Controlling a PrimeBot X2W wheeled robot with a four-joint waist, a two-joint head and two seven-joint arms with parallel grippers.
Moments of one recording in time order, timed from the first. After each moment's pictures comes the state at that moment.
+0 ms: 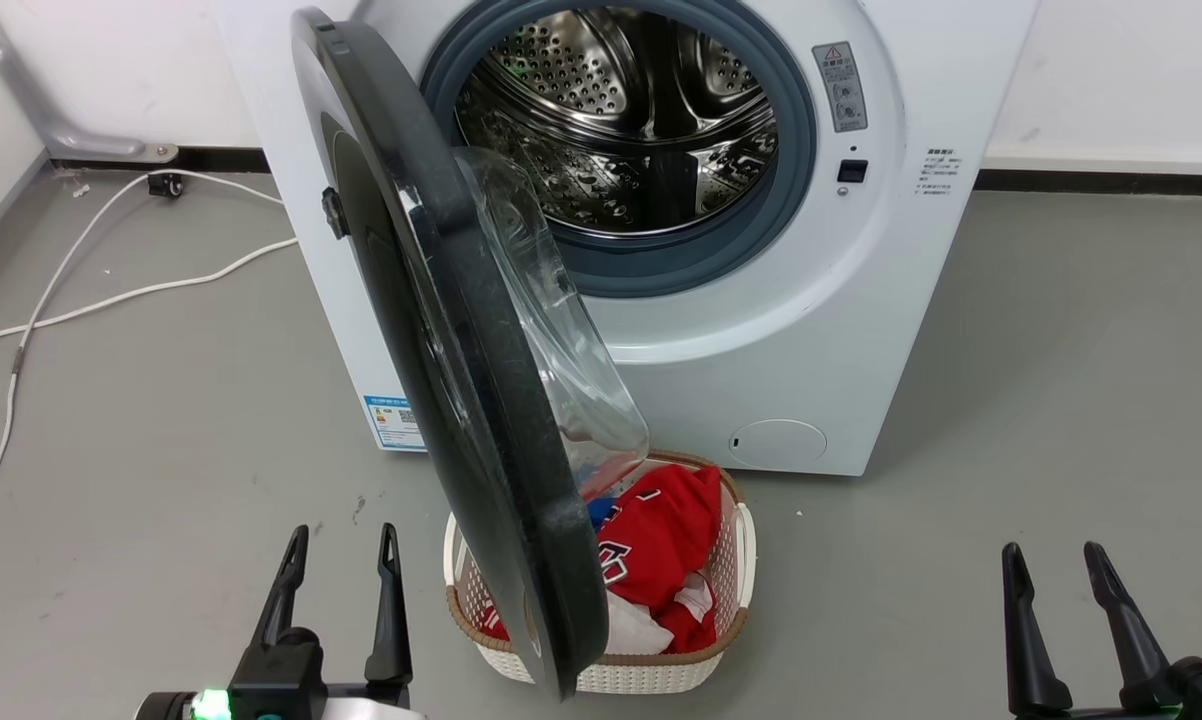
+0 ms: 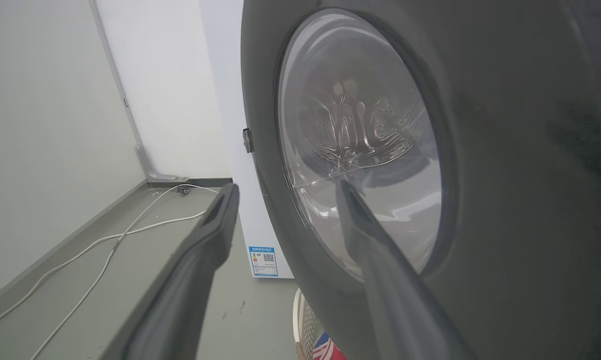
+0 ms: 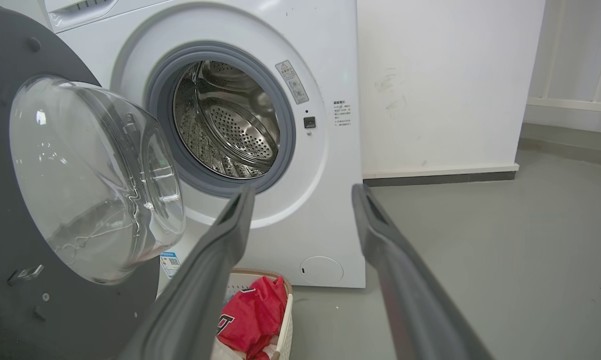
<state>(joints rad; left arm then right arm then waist) 0.11 0.07 -0.08 0.01 -0.03 0.09 -0.26 0.22 -0.05 -0.04 -0.08 0.18 0.13 -0.26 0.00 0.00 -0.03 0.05</state>
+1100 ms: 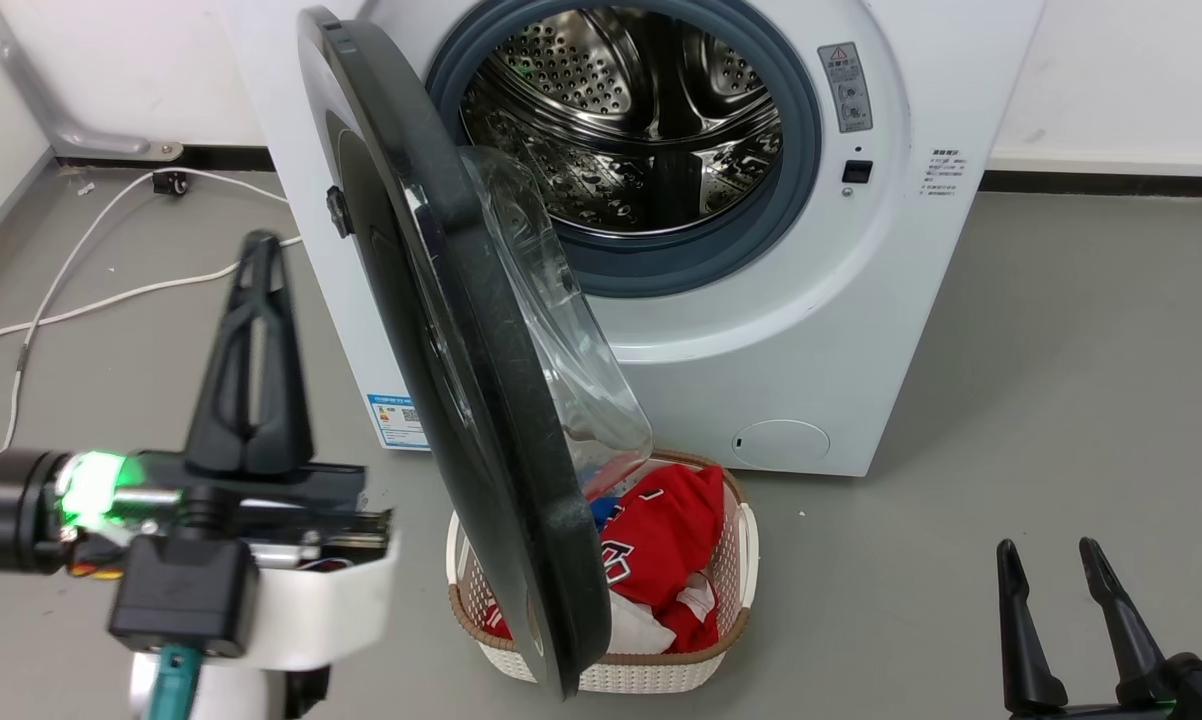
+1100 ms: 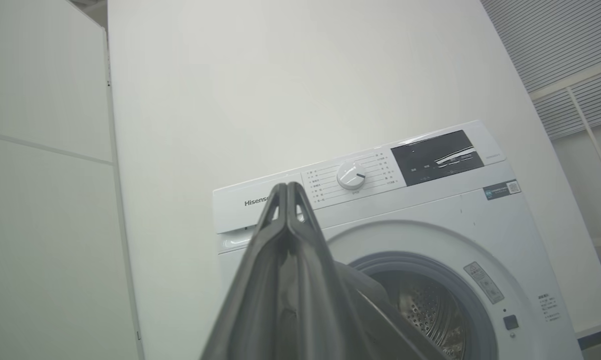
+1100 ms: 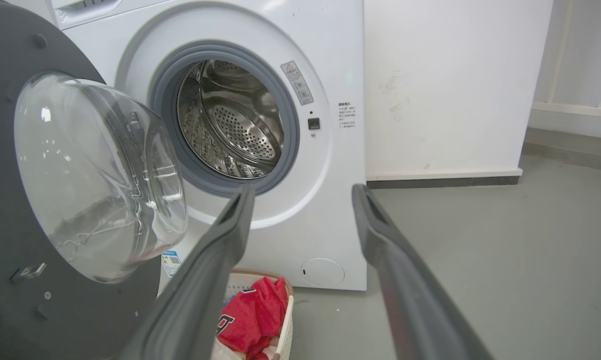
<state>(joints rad) -0.16 0.17 -0.11 -0.37 0.08 0.09 -0.26 0.22 -0.05 -0.04 -0.08 0.16 0.13 -0.26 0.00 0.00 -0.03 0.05</state>
